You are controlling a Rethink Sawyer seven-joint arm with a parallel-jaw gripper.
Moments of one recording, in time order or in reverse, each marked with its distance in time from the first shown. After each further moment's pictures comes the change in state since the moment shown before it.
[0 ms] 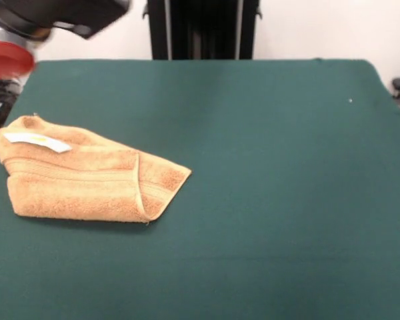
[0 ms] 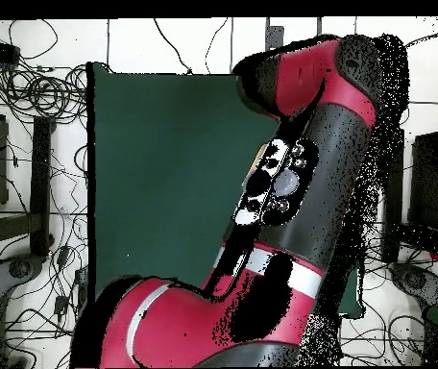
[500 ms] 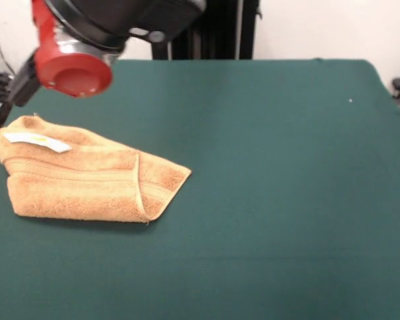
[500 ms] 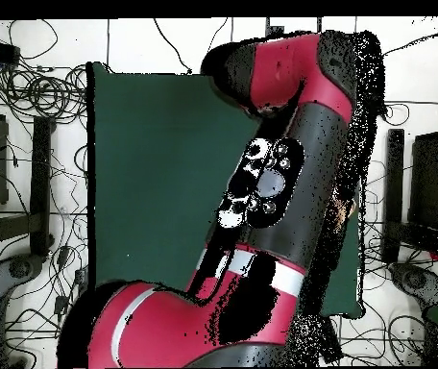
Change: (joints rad) arm 0.039 -0.004 0.014 0.005 0.127 0.000 0.068
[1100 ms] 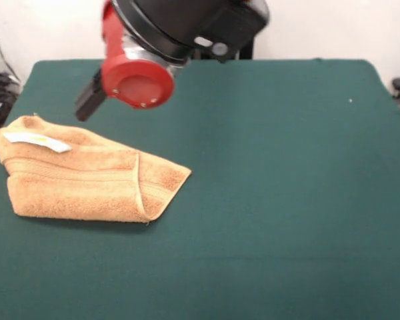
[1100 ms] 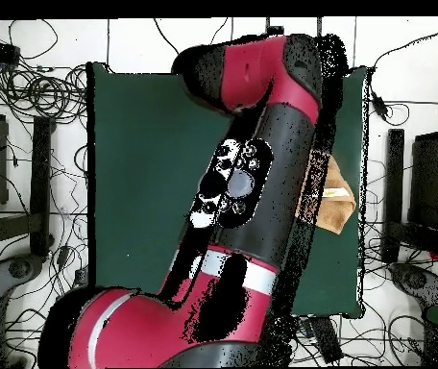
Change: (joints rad) arm 0.058 0.004 -0.001 0.036 0.050 -0.014 0.217
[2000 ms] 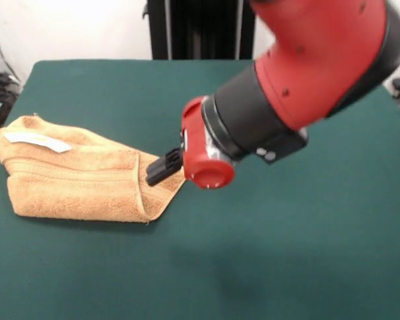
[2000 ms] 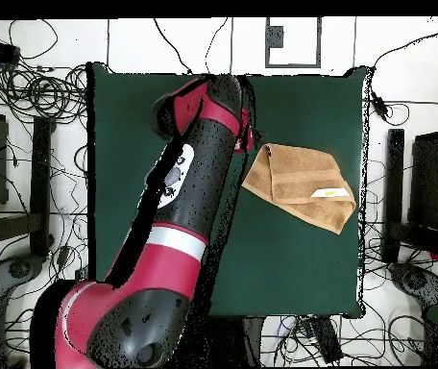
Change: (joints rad) arm 0.123 0.238 -0.116 0.025 0.001 -0.105 0.312
